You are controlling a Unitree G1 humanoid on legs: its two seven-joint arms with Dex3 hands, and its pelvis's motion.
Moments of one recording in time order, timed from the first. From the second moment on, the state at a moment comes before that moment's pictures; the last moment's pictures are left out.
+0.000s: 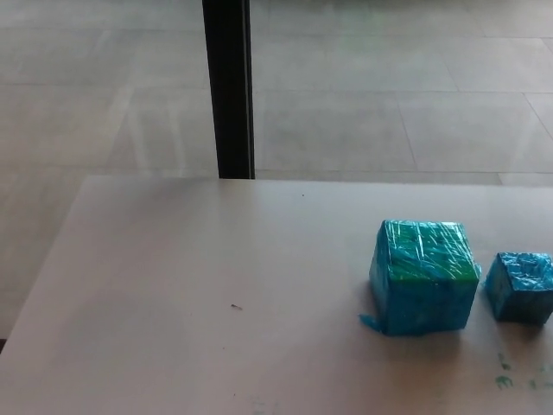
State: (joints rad) left_arm 0.05 0.67 0.19 1.10 -0.07 -0.01 -0.44; right_arm -0.59 -0.99 0.11 0.45 -0.04 0.15 0.47
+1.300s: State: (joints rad) left_arm 0.02 0.67 0.17 1.11 -0.06 -0.02 -0.42; right_arm -0.91 -0.77 0.59 0.75 -0.53 0.05 0.48
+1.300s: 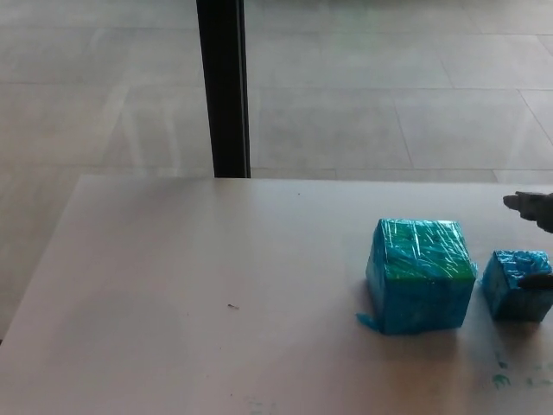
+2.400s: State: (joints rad) left_arm 0.01 0.68 0.15 1.10 -0.05 -0.02 -0.42; right_arm -0.90 -0.68 0.56 0.90 -0.64 0.00 0.46
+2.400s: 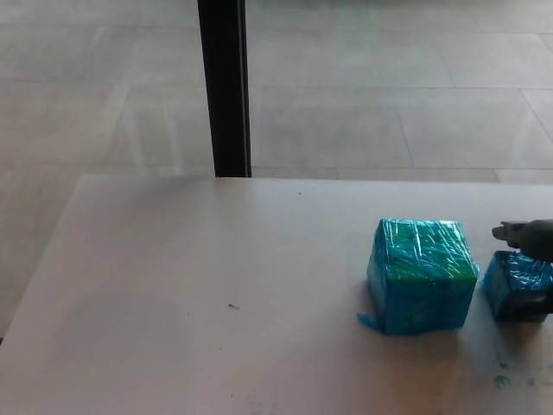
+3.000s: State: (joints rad) left_arm 0.00 0.69 0.14 1.07 -0.04 -0.02 -0.44; right_arm -0.87 -0.62 0.60 0.92 -0.68 0.00 0.43
